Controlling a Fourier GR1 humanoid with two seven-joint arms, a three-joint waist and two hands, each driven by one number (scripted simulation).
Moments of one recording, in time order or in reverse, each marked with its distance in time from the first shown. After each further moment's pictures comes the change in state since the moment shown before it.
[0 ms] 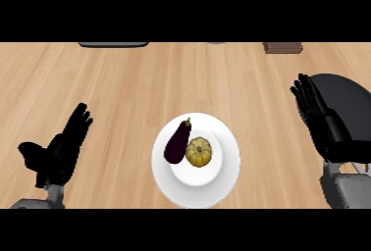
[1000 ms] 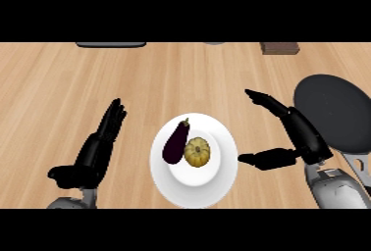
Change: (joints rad) left arm -0.022 -0.146 -0.118 -0.061 -0.103 -0.034 -0.168; right arm -0.048 -0.025 0.214 -0.162 0.250 0.011 0.308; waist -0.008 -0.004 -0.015
